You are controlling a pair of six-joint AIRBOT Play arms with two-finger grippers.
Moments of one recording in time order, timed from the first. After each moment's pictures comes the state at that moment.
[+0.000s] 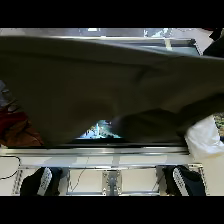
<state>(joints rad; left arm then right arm) 0.49 -0.73 1.61 0.99 -1.14 -1.25 -0.27 -0.58 1.78 -1.39 1.45 1.27</state>
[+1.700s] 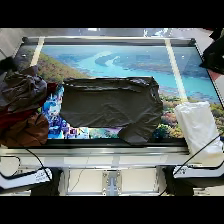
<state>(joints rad) 0.40 -1.31 1.48 1.50 -1.03 -1.55 -0.52 -1.43 1.81 -1.09 1.49 1.26</state>
